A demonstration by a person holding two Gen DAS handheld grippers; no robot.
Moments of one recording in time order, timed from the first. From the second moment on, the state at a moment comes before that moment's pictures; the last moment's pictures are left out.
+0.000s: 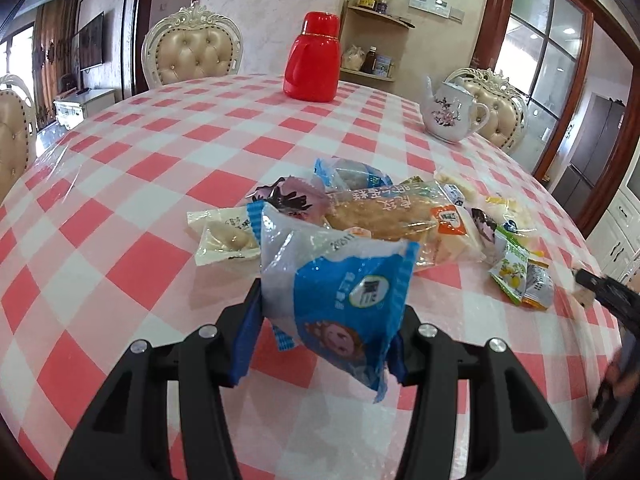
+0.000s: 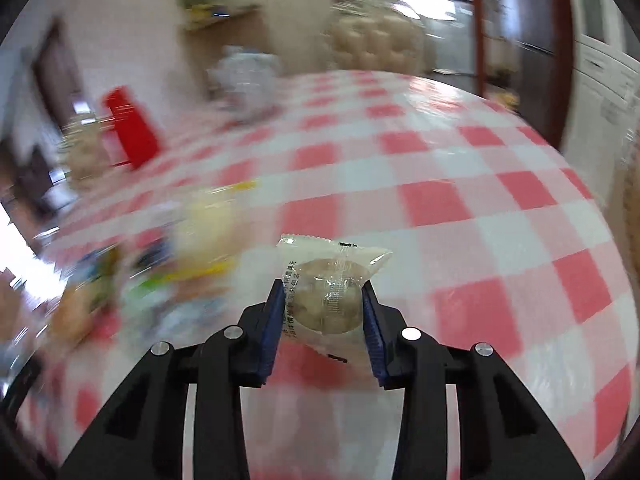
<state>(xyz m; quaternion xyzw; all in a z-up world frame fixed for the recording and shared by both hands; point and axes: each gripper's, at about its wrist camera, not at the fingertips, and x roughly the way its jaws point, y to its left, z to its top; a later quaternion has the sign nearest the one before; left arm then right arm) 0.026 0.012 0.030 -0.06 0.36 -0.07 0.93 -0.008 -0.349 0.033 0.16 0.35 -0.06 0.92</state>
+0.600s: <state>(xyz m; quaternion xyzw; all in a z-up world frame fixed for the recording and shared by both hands) 0.011 0.017 0.036 -0.07 0.35 -0.04 0.93 -0.057 -0.248 0.033 0.13 0.33 0.06 0.93</state>
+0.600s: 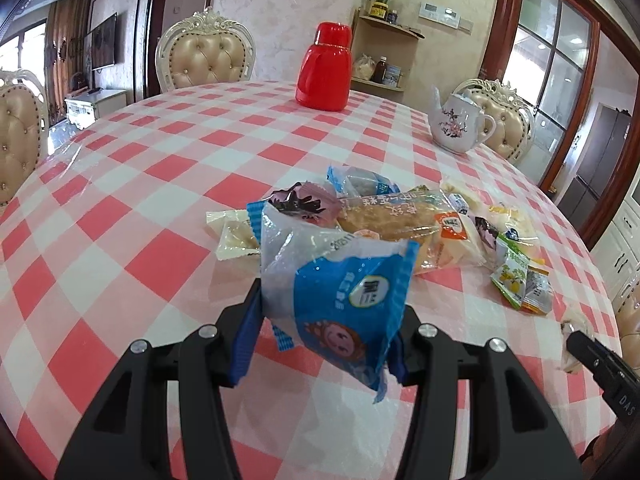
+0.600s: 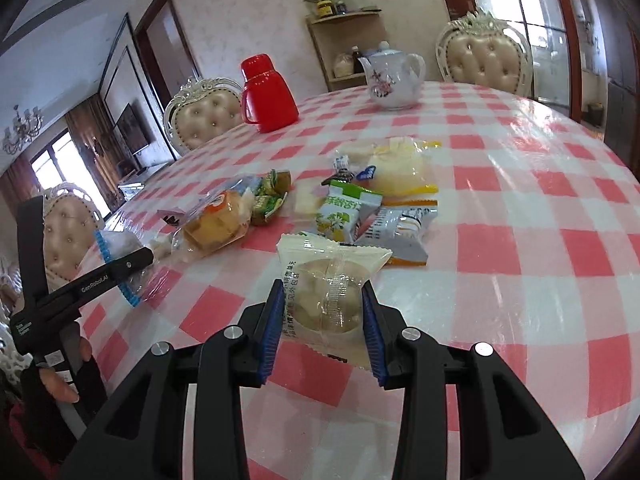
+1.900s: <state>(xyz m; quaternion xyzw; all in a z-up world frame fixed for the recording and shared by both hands) -0.161 0.049 0.056 -0.08 0.35 -0.03 0.93 -0.157 -0.134 0.054 0.07 0.35 0.17 0.92</state>
